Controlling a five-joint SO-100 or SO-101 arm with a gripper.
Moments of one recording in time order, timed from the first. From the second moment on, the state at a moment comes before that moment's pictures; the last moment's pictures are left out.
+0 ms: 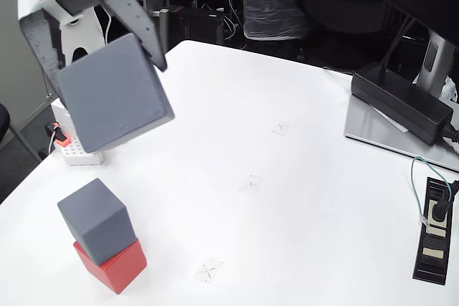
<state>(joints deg) 43.2 105.2 52.7 90.8 -80.1</state>
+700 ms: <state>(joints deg) 49.4 166.2 109.6 79.9 -96.4</state>
